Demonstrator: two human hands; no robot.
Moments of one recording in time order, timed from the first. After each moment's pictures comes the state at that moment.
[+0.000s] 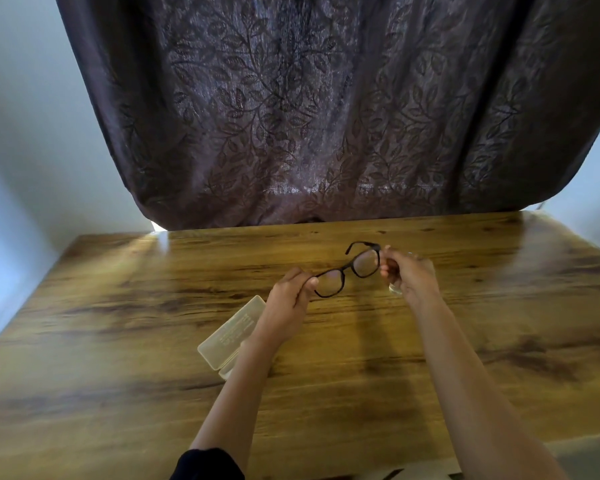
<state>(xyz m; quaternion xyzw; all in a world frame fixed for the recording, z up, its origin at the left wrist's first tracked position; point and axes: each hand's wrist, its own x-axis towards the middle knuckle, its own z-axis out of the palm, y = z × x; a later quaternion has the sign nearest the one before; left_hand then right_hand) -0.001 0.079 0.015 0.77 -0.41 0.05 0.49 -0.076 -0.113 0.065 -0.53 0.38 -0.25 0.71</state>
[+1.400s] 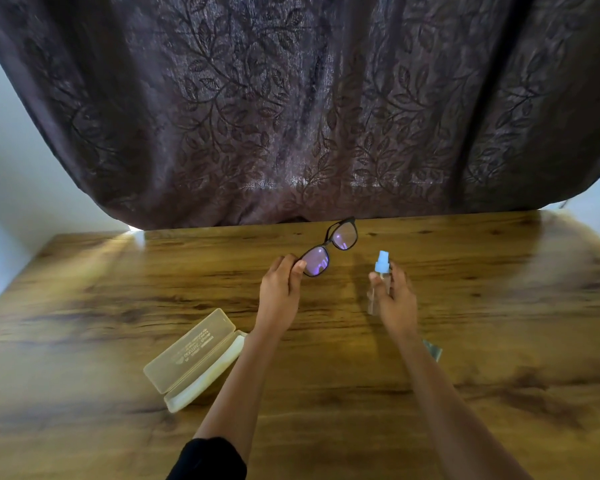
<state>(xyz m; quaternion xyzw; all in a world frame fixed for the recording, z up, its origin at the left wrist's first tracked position) 0.017 -0.013 0.007 0.84 -0.28 0.11 0.45 -0.067 -0.187 -0.027 -0.80 0.28 -0.26 0.47</state>
